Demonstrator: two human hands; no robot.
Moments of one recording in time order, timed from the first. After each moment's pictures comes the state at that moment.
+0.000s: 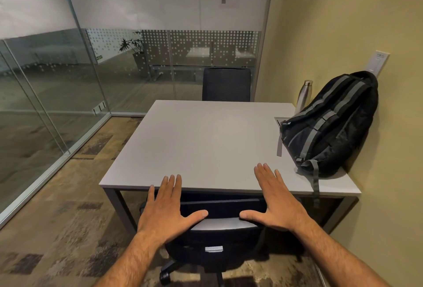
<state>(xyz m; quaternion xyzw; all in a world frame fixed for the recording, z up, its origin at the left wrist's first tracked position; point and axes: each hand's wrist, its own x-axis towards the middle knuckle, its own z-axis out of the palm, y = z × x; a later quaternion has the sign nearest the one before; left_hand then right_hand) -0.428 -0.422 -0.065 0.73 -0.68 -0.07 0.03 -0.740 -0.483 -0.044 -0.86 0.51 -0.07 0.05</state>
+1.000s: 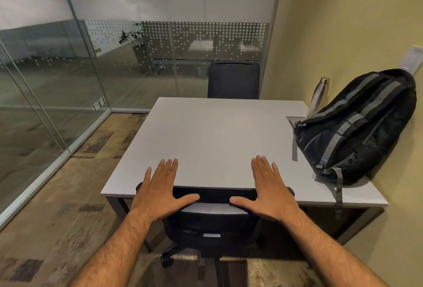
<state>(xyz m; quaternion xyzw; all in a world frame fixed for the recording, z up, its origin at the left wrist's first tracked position) -0.338 -0.520 -0.056 0.70 -0.71 -0.08 0.04 -0.653 -0.568 -0.062 -0.82 0.57 -0.08 0.04</state>
